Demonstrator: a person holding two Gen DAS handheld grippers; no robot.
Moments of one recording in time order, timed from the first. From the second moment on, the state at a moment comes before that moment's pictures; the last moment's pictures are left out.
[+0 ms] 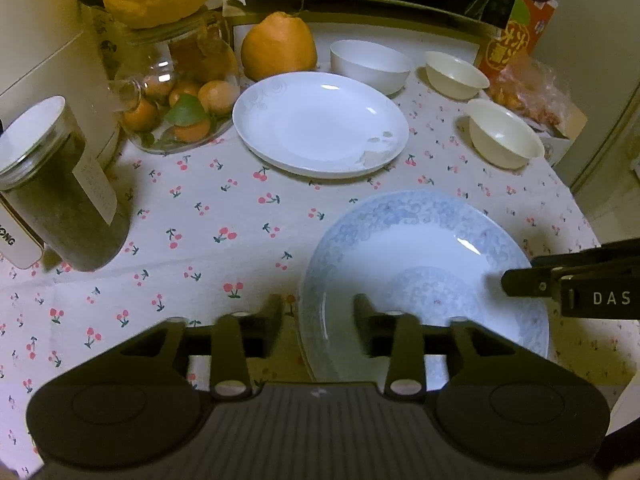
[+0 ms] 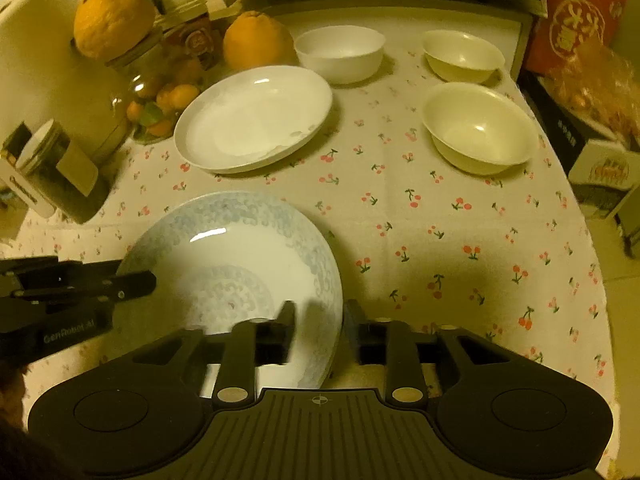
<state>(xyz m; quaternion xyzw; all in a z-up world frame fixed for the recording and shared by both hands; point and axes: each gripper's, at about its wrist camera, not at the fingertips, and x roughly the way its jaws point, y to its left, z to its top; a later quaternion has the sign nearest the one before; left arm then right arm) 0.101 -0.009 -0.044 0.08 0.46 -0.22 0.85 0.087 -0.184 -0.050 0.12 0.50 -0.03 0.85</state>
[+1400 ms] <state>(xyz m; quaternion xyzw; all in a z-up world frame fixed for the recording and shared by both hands) 0.208 -0.003 -0.056 -0.10 0.41 -0.12 0.90 0.213 -0.234 -0.063 0.27 0.42 0.00 0.86</state>
